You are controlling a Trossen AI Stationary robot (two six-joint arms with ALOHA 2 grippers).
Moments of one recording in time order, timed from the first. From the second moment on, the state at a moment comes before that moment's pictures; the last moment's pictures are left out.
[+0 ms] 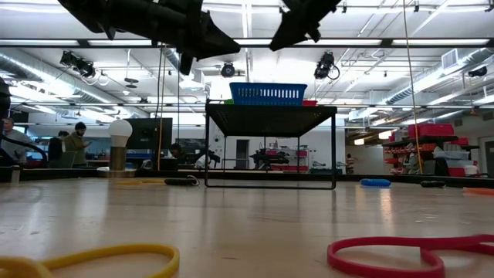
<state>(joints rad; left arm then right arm) 0.00 1.29 0.67 0.53 -0.32 -0.22 -0.22 1.48 1.42 -0.50 0.28 -0.02</state>
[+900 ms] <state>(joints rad) -0.01 1.29 0.67 0.55 -0.32 -0.23 -0.16 0.98 0.72 -0.41 0.45 0.55</state>
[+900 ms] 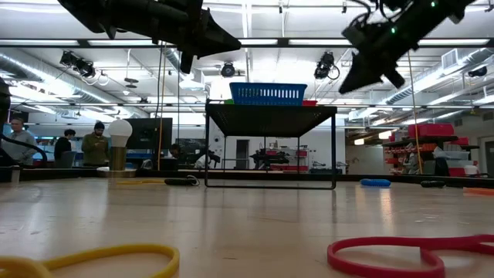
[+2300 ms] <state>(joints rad) -0.55 1.45 0.88 -0.45 0.04 -0.60 0.09 0.98 0.55 -0.13 0.63 0.39</state>
